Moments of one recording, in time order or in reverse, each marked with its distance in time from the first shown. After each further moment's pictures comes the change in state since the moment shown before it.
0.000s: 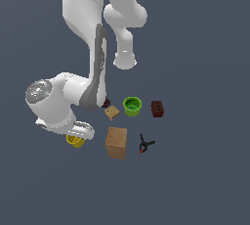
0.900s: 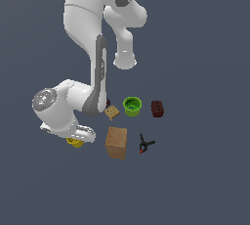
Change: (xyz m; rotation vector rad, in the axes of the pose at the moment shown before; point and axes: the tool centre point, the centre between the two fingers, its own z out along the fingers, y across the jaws) arm 0.000 0.001 0.033 0.000 -0.002 0.001
